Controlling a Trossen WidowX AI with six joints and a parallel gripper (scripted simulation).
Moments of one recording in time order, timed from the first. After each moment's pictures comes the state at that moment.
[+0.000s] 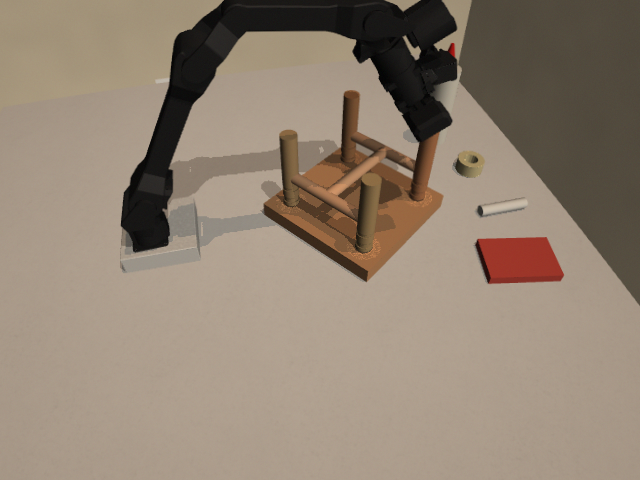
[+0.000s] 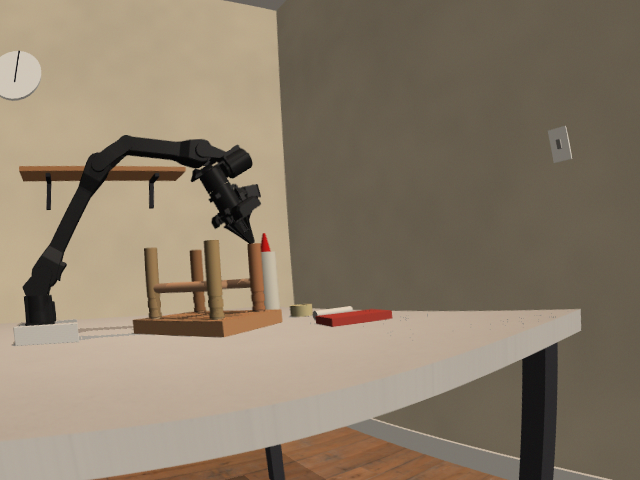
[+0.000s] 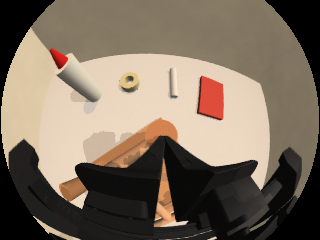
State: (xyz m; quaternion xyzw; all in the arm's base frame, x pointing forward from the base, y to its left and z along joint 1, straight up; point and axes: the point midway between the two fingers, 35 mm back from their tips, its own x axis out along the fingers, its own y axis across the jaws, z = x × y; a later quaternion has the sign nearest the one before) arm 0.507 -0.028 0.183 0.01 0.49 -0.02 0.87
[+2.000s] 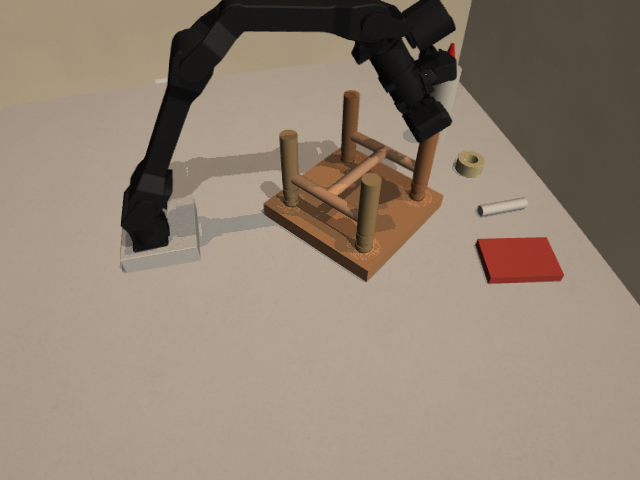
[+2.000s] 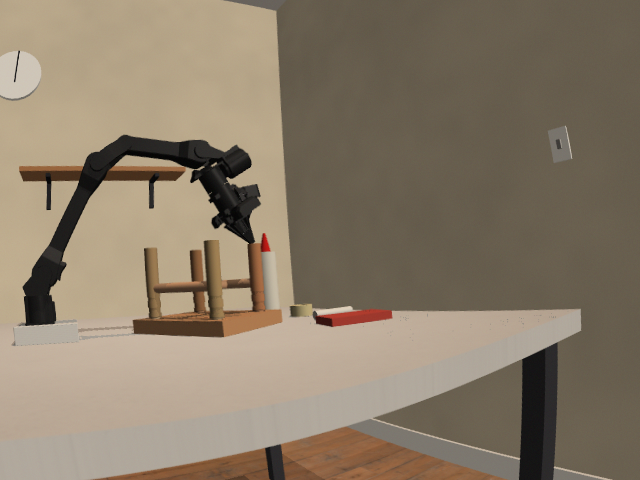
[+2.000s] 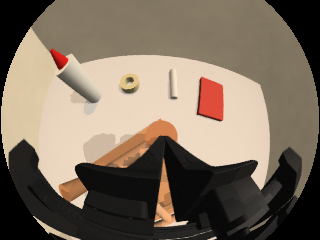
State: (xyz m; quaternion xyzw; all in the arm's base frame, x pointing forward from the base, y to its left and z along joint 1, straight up) arm 0.508 -0.028 0.182 0.01 0.49 -0.02 0.87
